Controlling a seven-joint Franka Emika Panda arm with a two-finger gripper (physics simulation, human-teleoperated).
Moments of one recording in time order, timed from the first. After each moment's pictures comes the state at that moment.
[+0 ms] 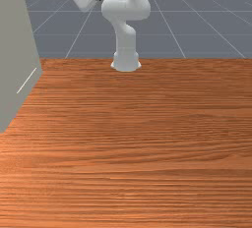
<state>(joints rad) -0.02 -0.13 -0.12 -2.00 -1.08 2.07 1.37</state>
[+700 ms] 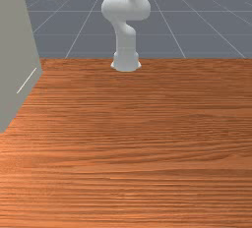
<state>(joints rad) -0.07 -0.10 -0.10 -1.98 -1.55 1.84 1.58</state>
